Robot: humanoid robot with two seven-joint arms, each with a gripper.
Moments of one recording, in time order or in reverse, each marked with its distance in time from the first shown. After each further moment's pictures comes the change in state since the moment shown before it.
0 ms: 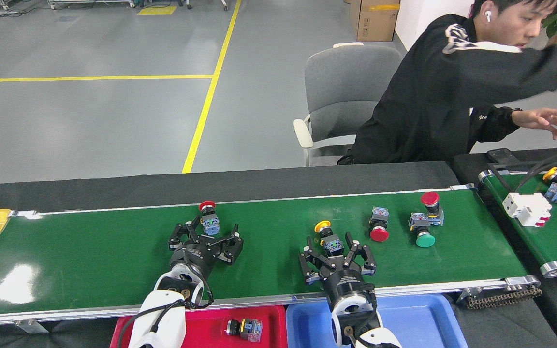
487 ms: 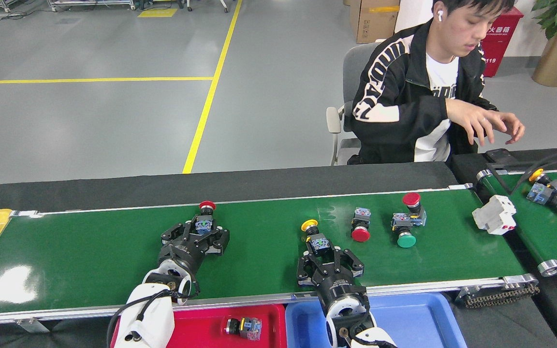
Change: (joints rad) left arm 0.130 0.063 0.028 -0.184 0.156 -0.043 0.004; right arm 0.015 -0.007 0.004 -0.104 -0.055 -0.064 0.014
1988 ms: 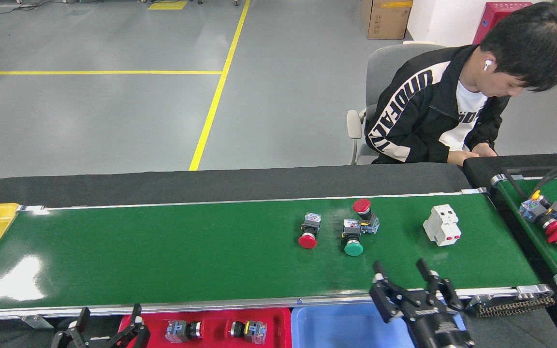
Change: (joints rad) left arm 0.688 -0.016 0.329 -0.729 0.071 0.038 0.042; right arm 0.532 -0.056 -0.555 -0.452 -0.080 -0.415 -0.094
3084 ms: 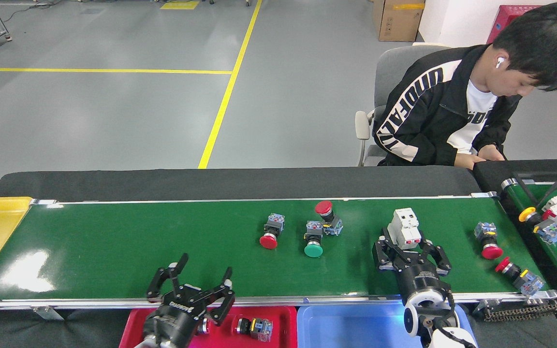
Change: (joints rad) left arm -0.413 0.048 -0.512 0.323 -0.146 -0.013 -0.009; right arm -0.478 -0.048 0.198 0.441 0.041 0.191 0.066
